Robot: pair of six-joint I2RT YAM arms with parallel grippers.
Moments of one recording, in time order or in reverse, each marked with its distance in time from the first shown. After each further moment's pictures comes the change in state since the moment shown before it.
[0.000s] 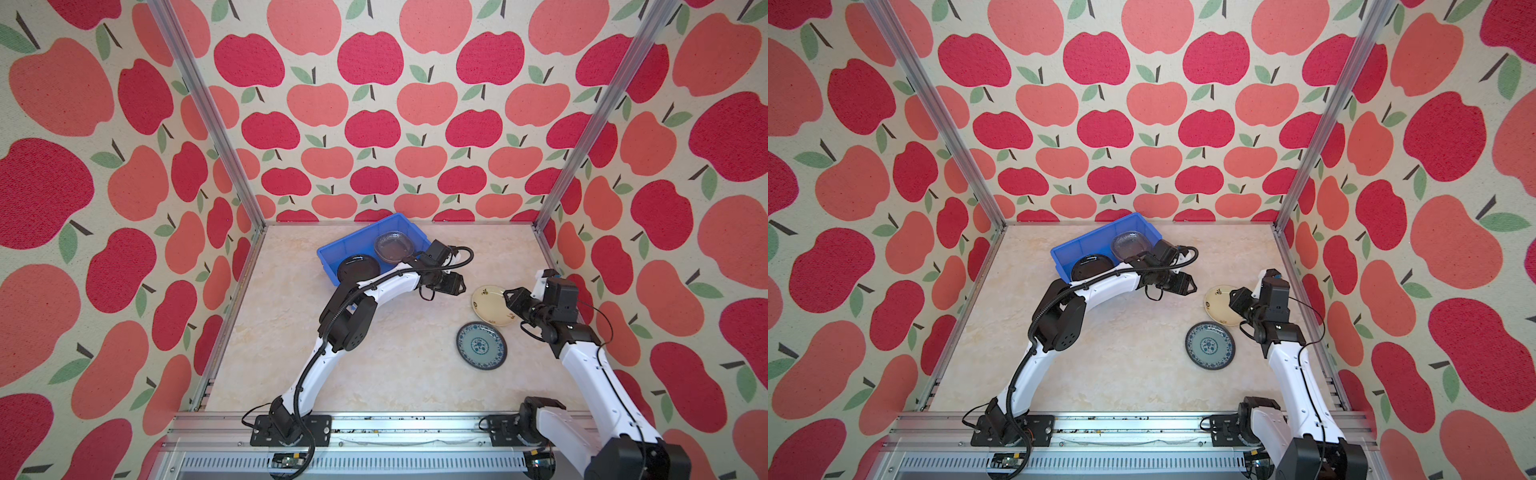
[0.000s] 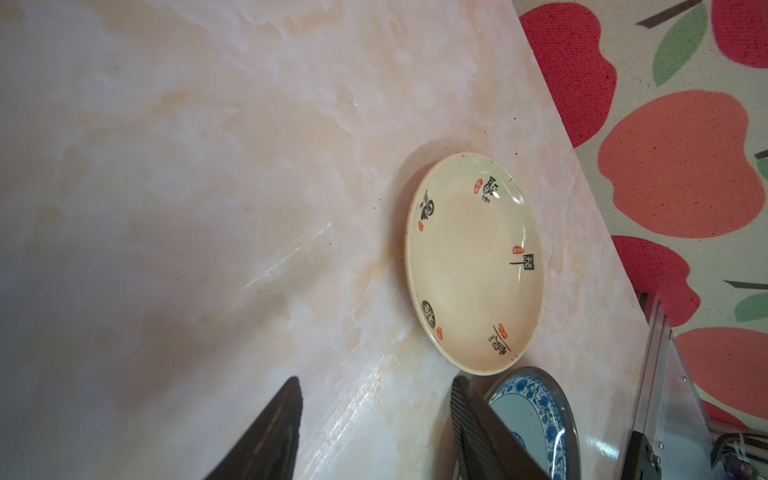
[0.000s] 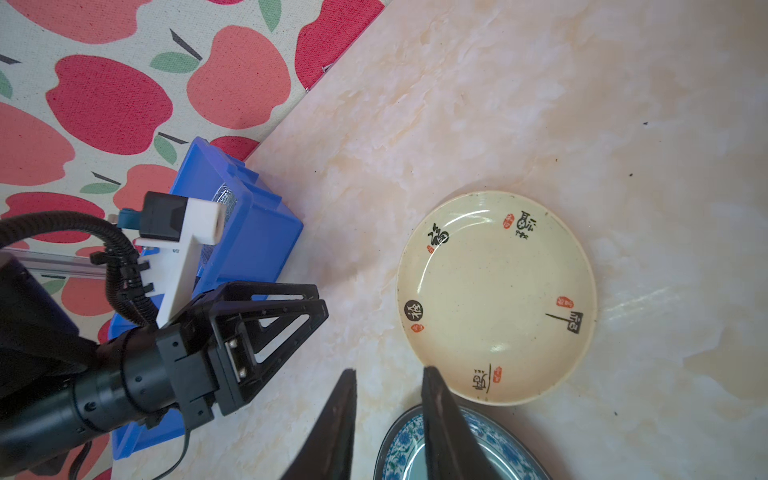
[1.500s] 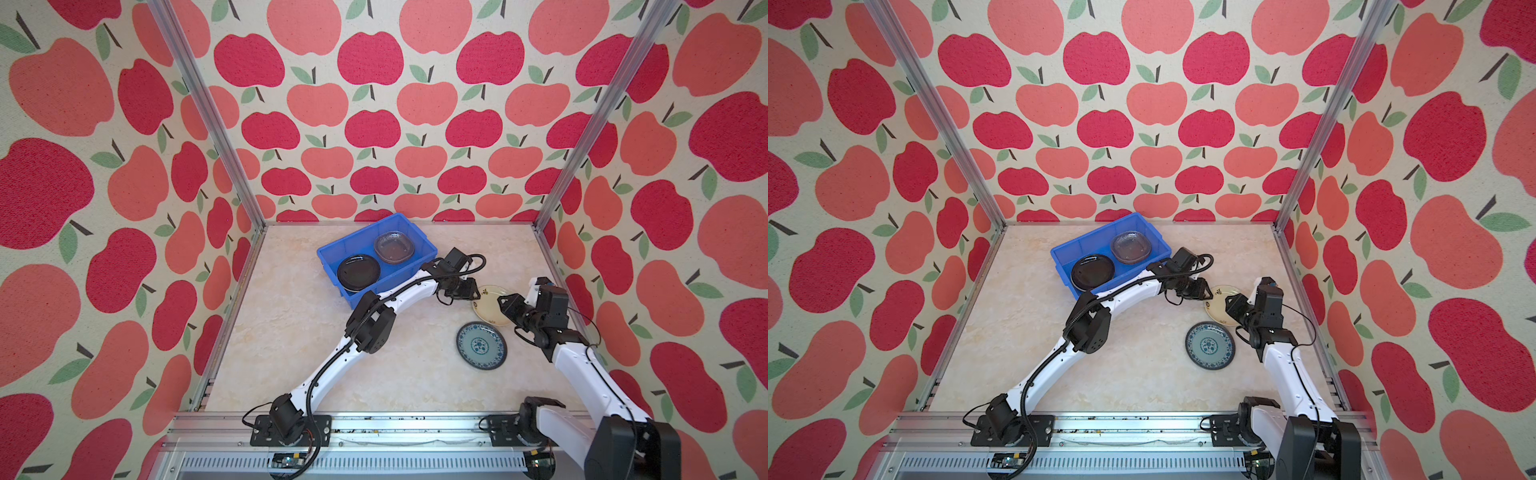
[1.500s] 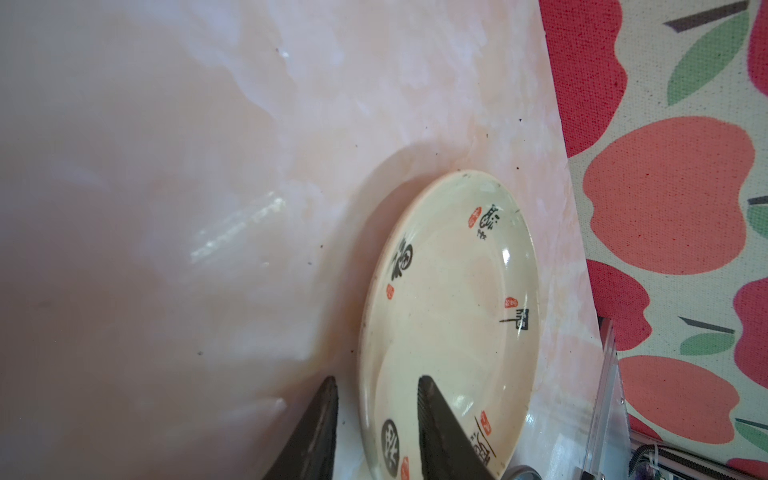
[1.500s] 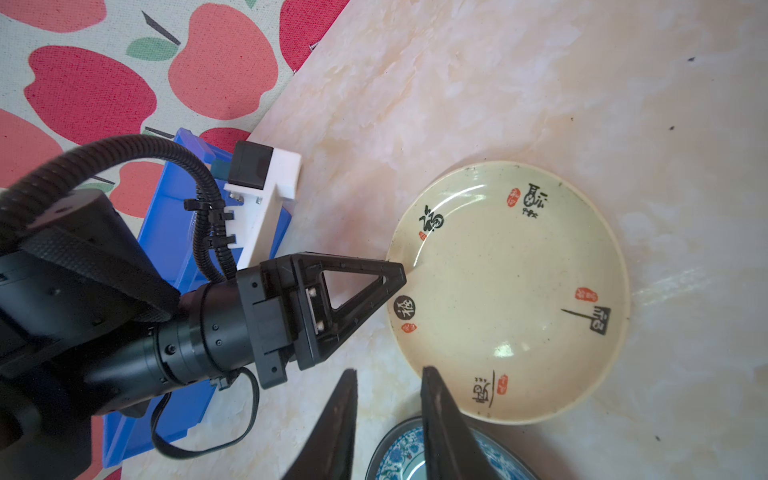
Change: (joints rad) left arm -0.058 0.373 0.525 -0.161 0.092 -0.170; right arm 0.000 0.070 -0.123 0.191 -0.036 0.045
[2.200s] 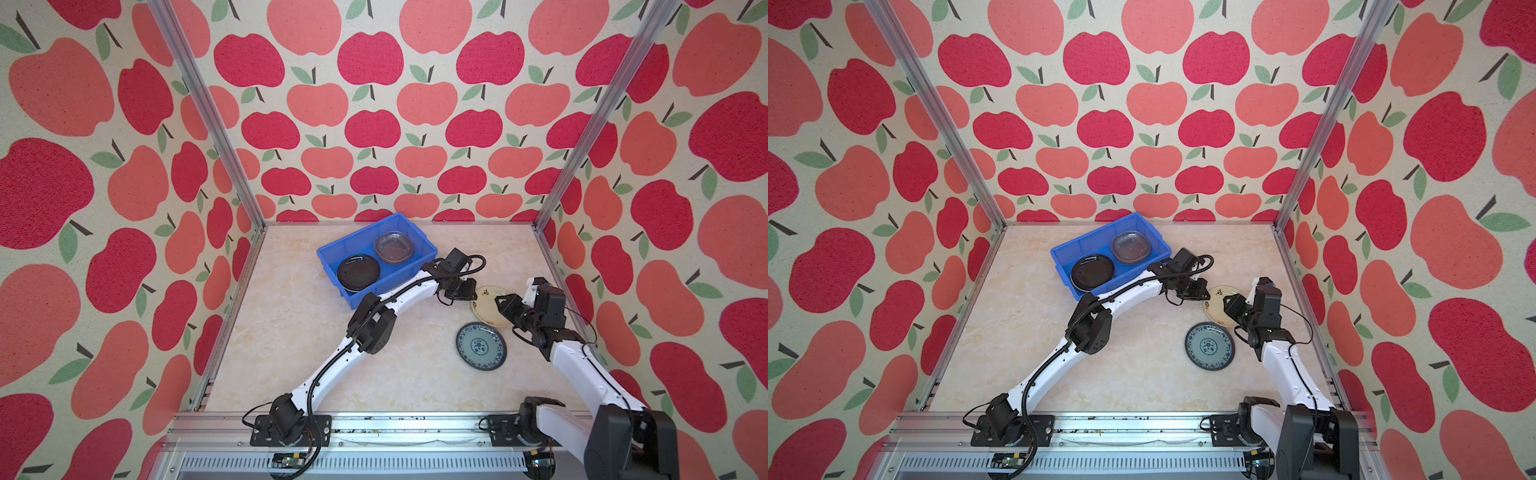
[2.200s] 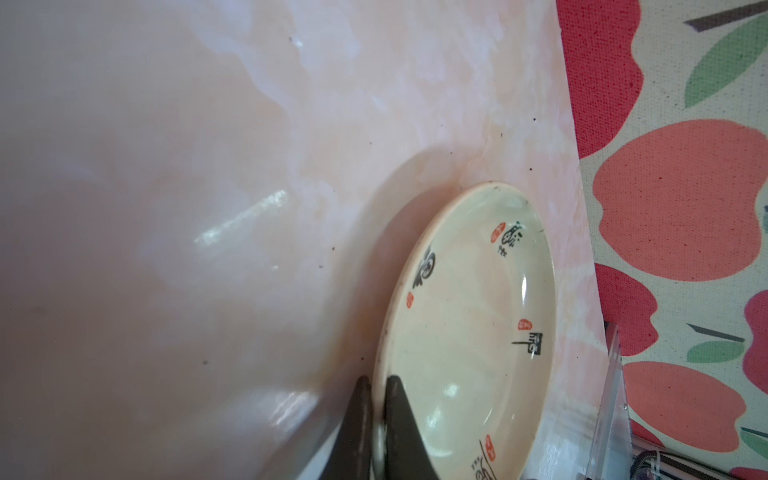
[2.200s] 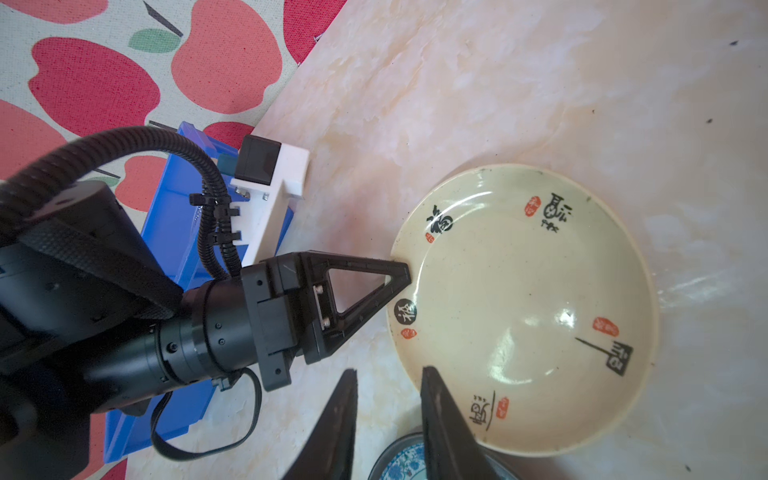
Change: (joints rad) left arm 0.004 0.029 0.043 -0.024 0.000 -0.013; right arm 0.000 0.039 -0.022 0.070 -0.030 0.000
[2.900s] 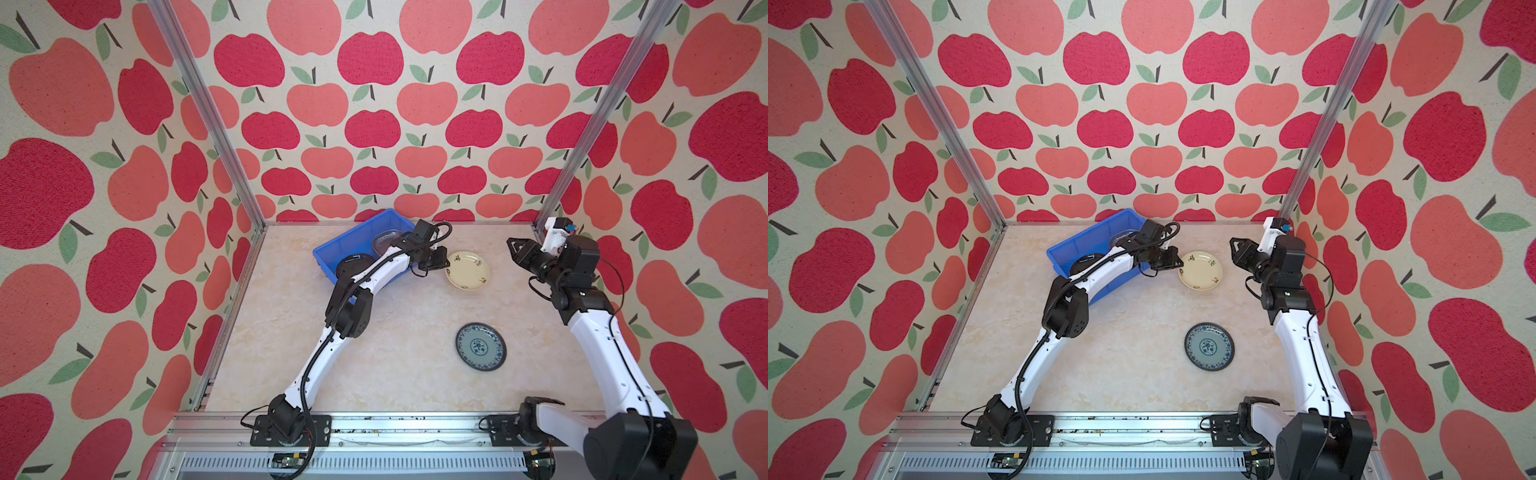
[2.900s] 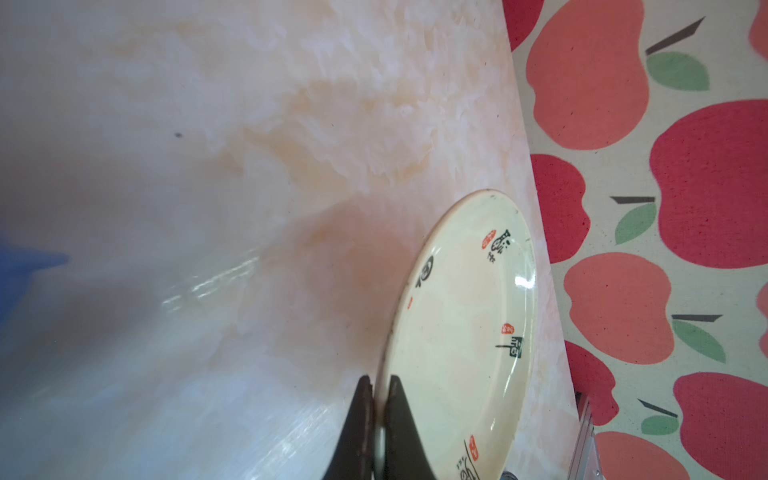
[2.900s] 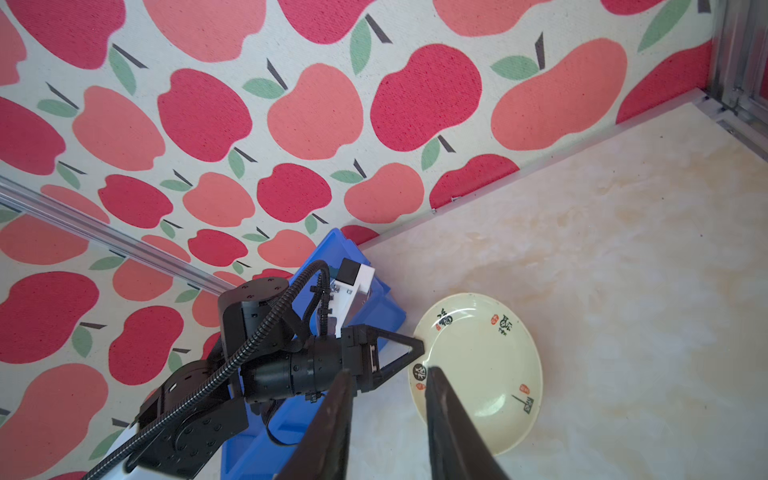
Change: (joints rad) left arm 0.214 -0.246 -0.187 0.031 -0.017 -0.008; right arm 0.000 0.085 0.568 -0.121 -0.080 -0.098
